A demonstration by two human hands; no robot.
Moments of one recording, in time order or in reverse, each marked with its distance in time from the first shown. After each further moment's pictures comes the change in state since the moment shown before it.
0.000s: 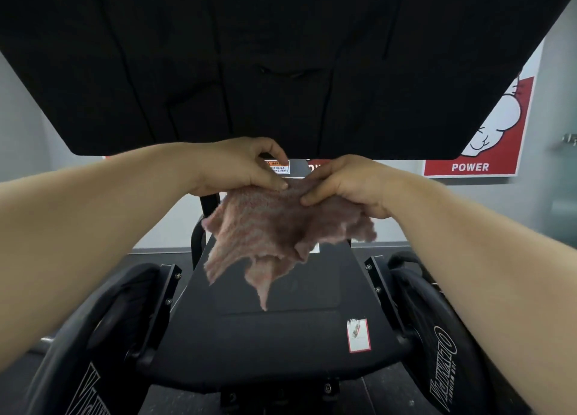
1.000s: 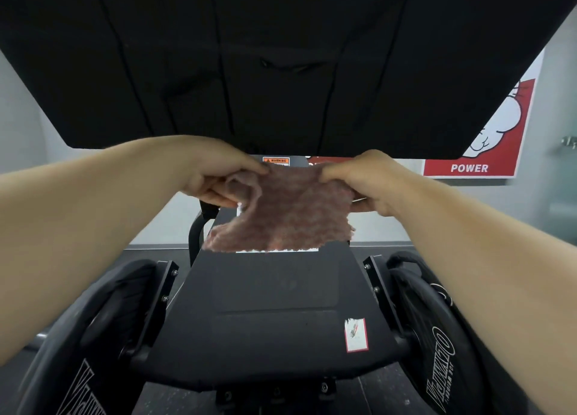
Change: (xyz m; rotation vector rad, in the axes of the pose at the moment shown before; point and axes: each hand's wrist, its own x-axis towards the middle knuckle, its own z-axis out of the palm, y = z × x) left_hand 0.002 -0.009 -0.005 -0.178 0.128 -0.412; right_hand -0.001 0.003 -0.005 0.071 0.320 0.094
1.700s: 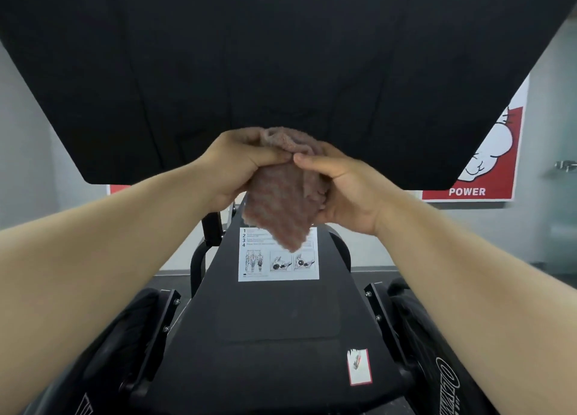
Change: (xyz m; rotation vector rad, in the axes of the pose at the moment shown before) left_hand -0.023 0.027 0.005 -0.460 0.152 0.610; right_hand -0.020 -0.038 0.011 0.477 -0.385 -0.239
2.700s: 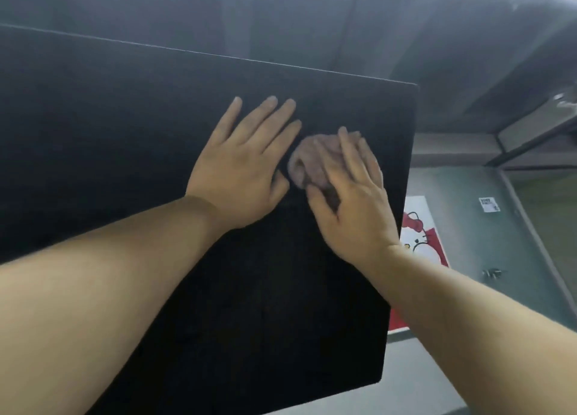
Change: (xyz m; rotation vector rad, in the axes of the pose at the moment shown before) left_hand 0.142 0.212 0.115 1.436 0.625 1.449; right_hand 0.017 -0.199 -0.148 -1.378 0.924 -1.071
